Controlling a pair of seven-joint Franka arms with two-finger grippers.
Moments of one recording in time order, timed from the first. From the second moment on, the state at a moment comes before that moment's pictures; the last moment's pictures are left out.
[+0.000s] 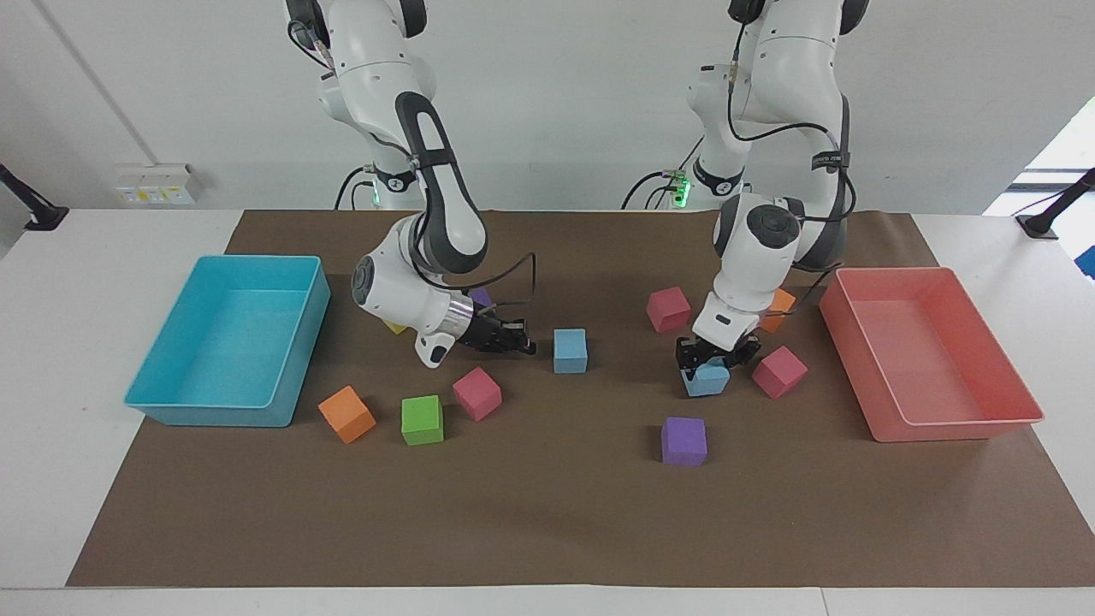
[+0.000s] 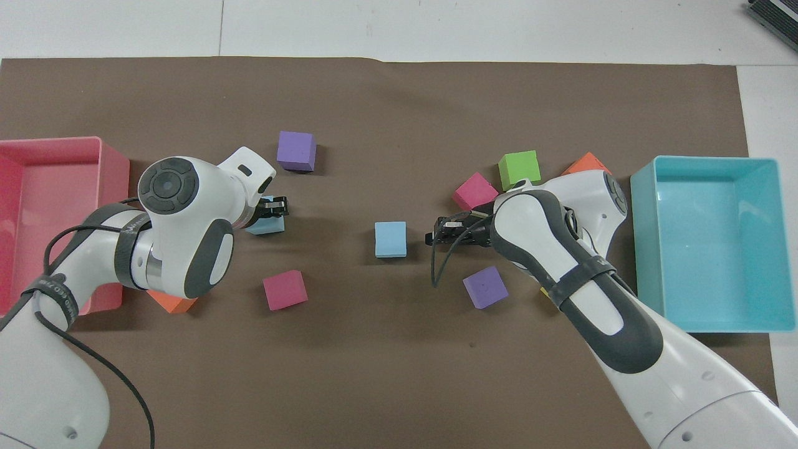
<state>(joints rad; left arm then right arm) -0.30 0.25 -0.04 -1.99 0.01 2.38 -0.36 0.34 0.39 -0.02 -1.97 1.03 2.22 -0.30</state>
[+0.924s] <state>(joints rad) -0.58 0.27 -0.05 -1.78 0.08 2.24 -0.57 0.34 0.39 -0.02 -1.97 1.03 2.22 -0.30</state>
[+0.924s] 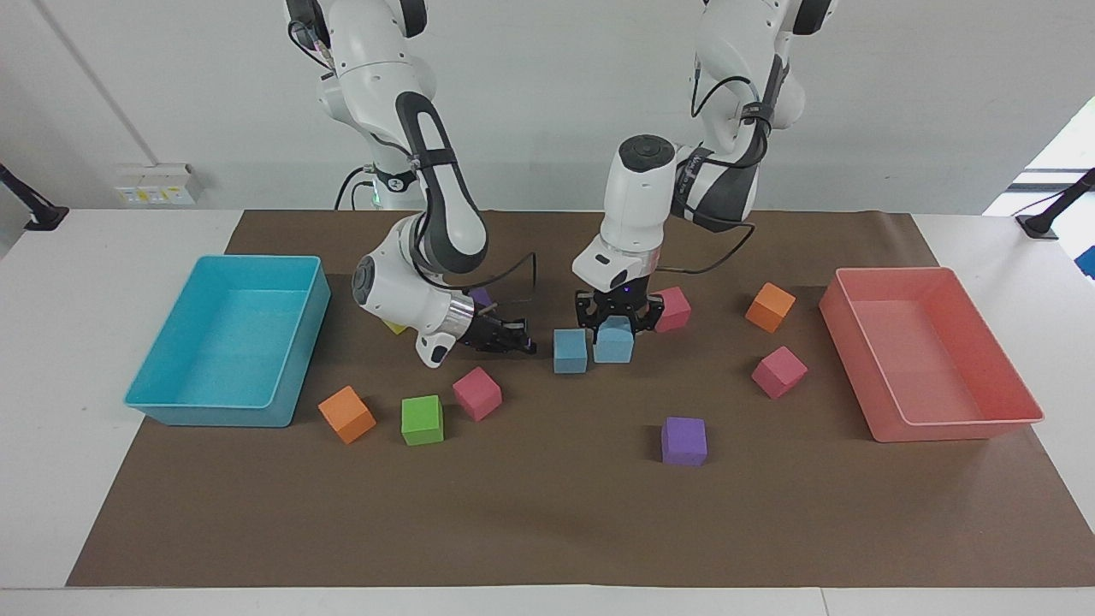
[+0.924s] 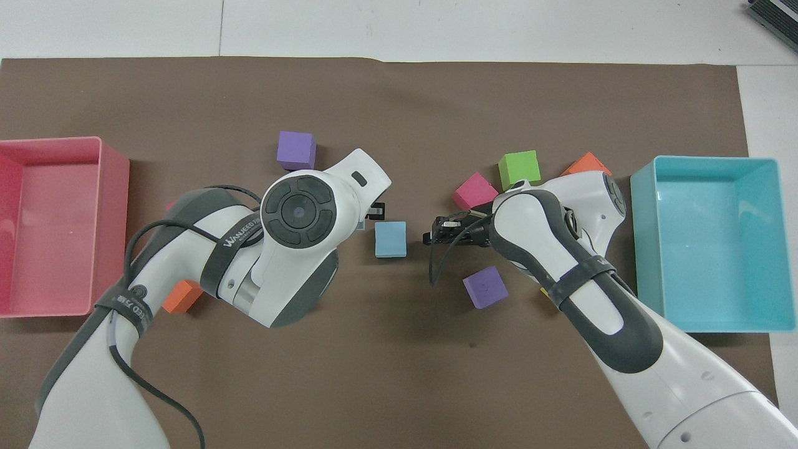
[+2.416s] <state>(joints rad) -0.65 0.38 -0.05 -1.72 0.01 2.21 -0.61 0.34 0.39 -0.02 -1.97 1.03 2.22 -0.30</state>
